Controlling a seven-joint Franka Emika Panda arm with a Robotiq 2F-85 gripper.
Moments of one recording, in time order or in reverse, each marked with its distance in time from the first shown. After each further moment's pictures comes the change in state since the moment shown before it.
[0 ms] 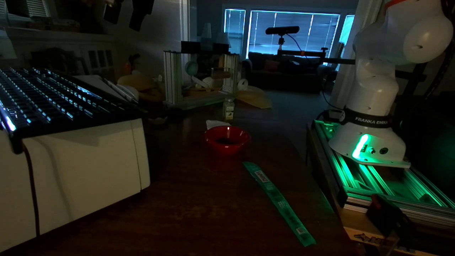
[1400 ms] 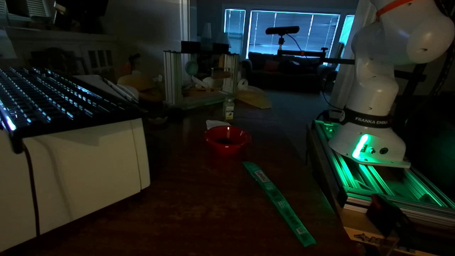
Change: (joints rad) arm 0.053 0.250 -0.026 0.288 -0.061 0.000 -0.141
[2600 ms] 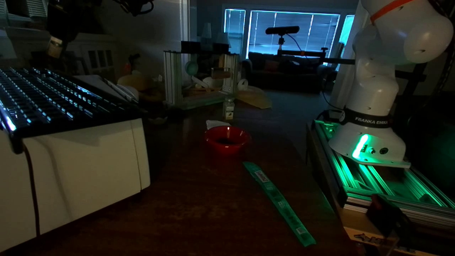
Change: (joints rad) arm -0.050 0.137 0.068 0.070 0.181 0.069 -0.419
